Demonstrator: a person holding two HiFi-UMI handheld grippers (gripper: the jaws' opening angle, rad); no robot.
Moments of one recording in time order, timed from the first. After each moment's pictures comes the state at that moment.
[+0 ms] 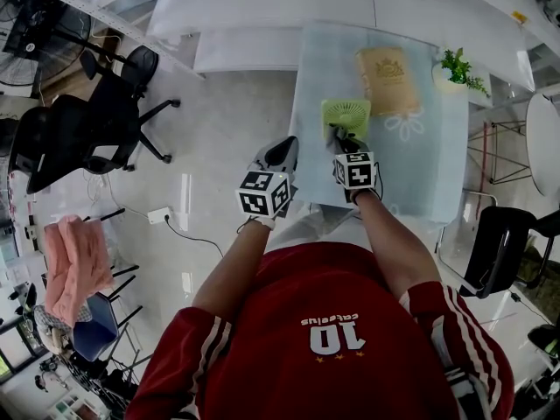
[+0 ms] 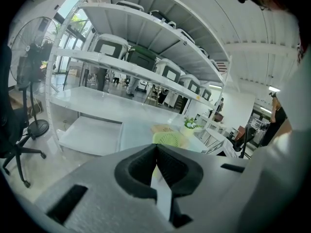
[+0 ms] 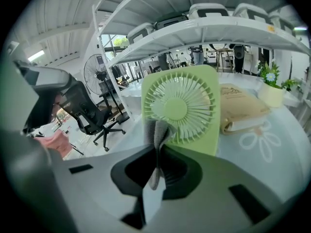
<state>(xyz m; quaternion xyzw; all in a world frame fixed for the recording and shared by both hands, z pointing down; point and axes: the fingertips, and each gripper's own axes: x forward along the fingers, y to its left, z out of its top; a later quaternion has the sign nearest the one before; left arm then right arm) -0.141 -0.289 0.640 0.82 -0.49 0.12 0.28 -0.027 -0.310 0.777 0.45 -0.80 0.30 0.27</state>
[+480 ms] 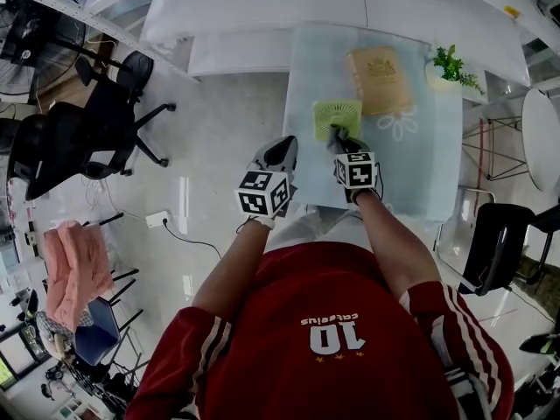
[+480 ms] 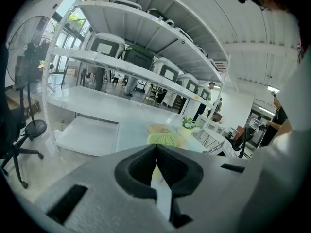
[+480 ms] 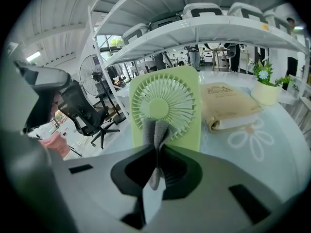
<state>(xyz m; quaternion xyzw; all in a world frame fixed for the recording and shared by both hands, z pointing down) -0.121 -0.296 0.639 0.82 -0.48 0.12 0.28 0.000 -0.314 0.780 0.46 -0.79 0.30 0.28</state>
